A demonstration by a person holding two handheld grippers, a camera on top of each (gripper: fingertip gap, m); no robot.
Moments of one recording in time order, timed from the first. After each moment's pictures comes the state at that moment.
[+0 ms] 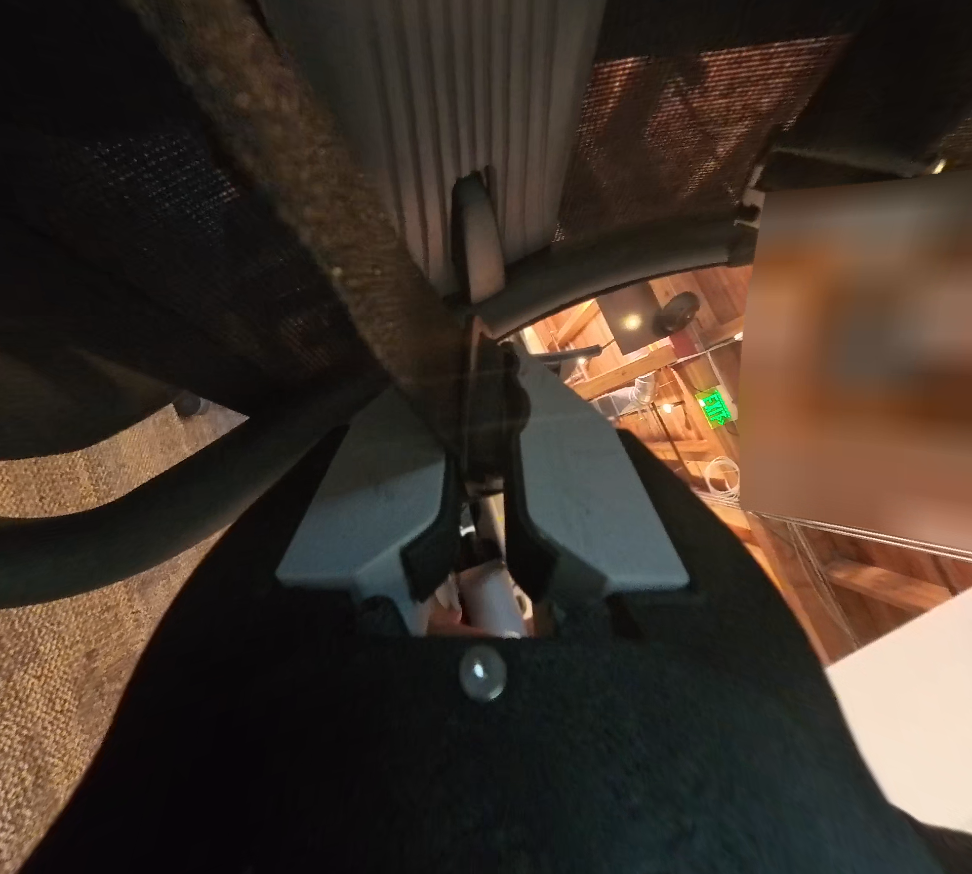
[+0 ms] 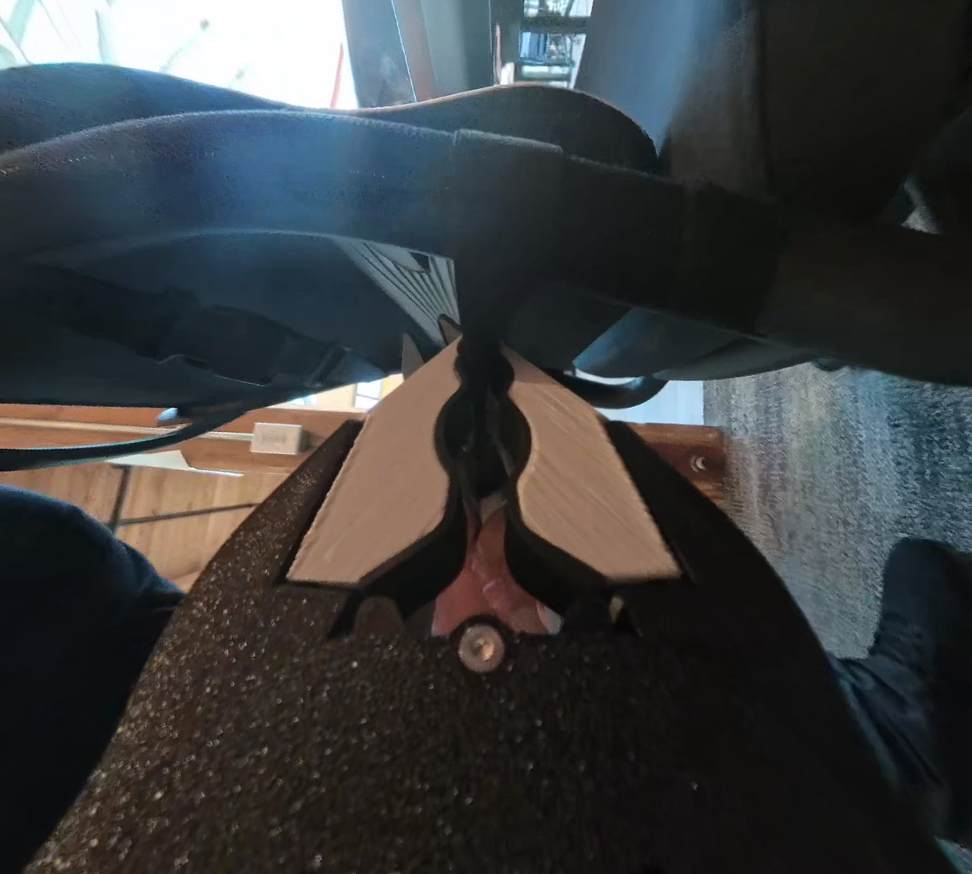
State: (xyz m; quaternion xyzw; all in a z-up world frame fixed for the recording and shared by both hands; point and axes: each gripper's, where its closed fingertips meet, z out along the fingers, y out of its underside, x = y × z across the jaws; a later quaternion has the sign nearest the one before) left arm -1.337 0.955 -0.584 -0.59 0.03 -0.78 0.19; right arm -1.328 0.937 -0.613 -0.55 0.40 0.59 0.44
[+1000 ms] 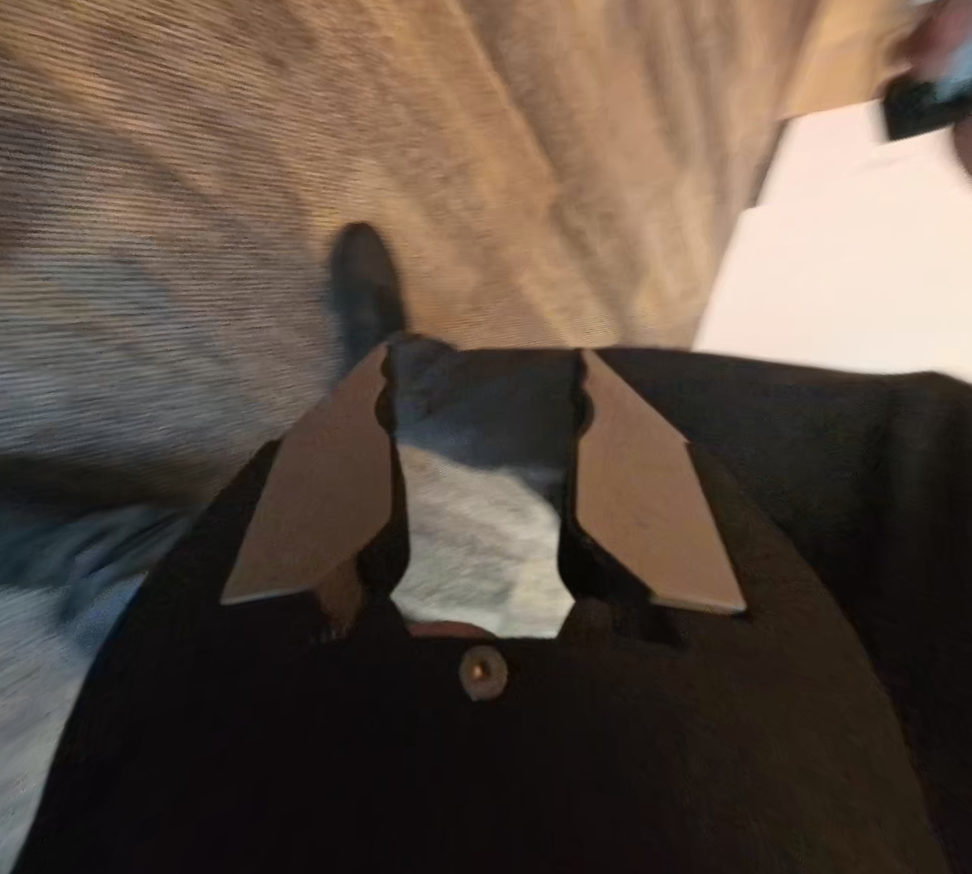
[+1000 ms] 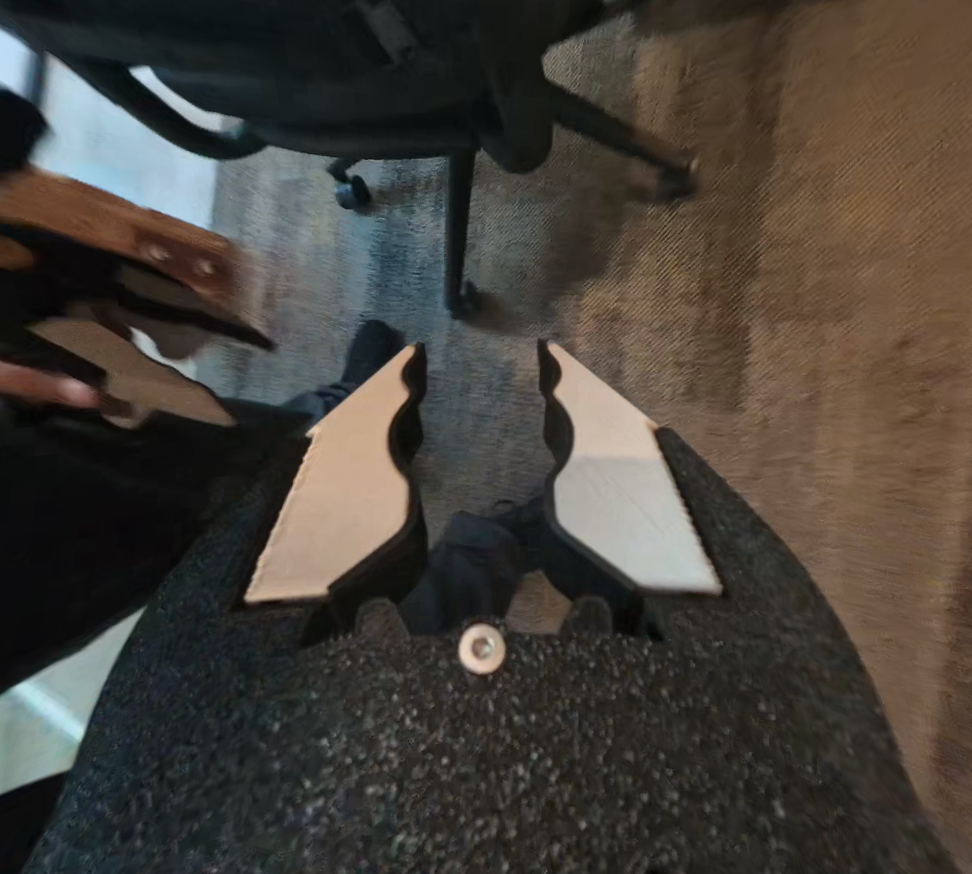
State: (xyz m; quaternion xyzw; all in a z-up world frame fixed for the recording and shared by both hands) left arm -1.526 0.793 -0.666 -0.73 0.56 -0.36 -0.12; right arm -1.341 0.744 -0.595 -0.91 0.22 0.13 0.33
